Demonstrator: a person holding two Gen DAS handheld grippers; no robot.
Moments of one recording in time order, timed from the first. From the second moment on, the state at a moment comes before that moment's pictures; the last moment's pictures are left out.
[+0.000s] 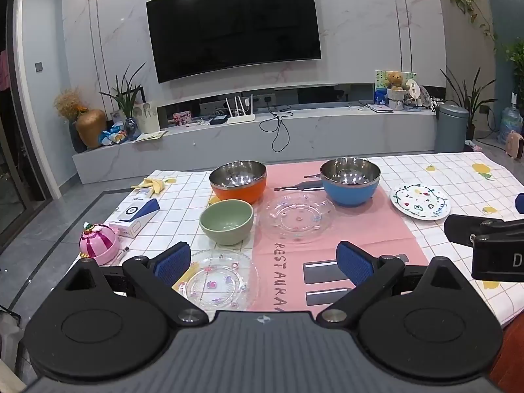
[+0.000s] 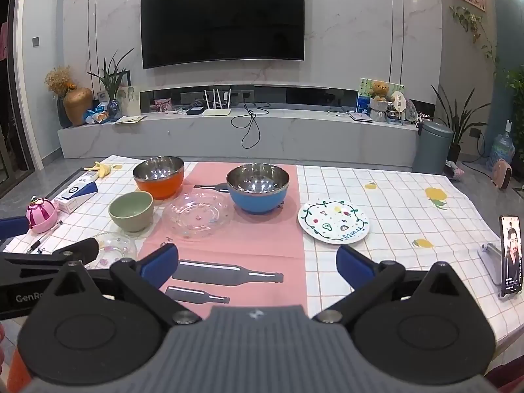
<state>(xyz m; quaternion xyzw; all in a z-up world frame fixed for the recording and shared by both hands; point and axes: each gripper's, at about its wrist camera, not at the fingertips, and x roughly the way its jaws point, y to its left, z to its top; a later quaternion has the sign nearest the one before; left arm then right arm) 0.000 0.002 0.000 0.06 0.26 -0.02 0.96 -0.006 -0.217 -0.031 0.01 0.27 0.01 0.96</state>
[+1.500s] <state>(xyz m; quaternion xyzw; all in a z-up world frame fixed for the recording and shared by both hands) -0.001 -0.003 -0.005 0.07 0.27 -0.02 0.96 -0.004 -0.218 -0.036 0.01 0.28 0.01 0.96</state>
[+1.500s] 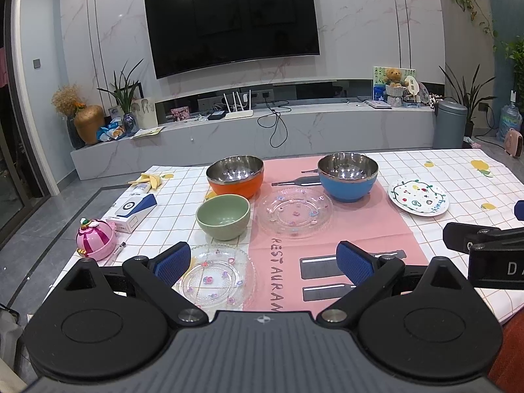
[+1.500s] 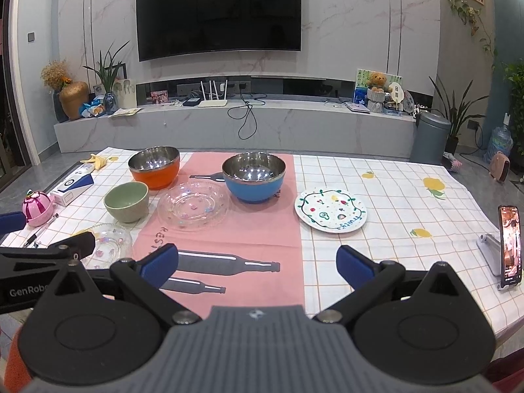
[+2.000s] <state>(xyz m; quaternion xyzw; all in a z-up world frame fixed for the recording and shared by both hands) -0.001 -0.004 -0.006 0.07 0.27 -0.02 0.96 -0.004 -0.217 -0.037 0.01 0.29 0.01 0.96</state>
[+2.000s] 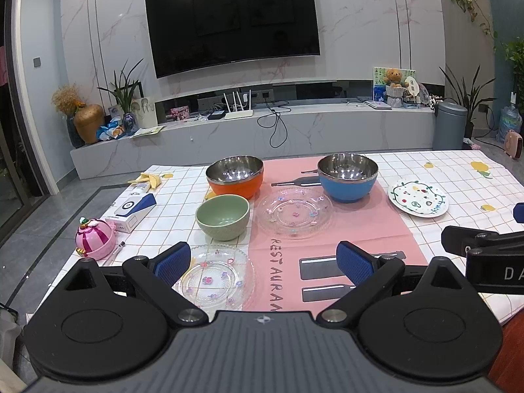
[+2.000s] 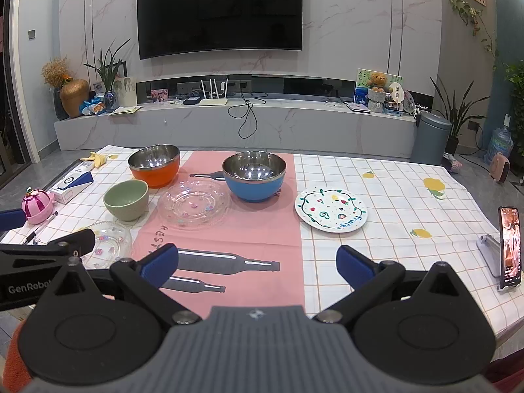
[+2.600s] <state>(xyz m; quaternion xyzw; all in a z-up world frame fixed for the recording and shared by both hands) 0.000 -0.003 -0.006 0.07 0.27 -0.02 0.96 -0.003 -0.216 -0.040 0.01 0.29 0.01 0.96</state>
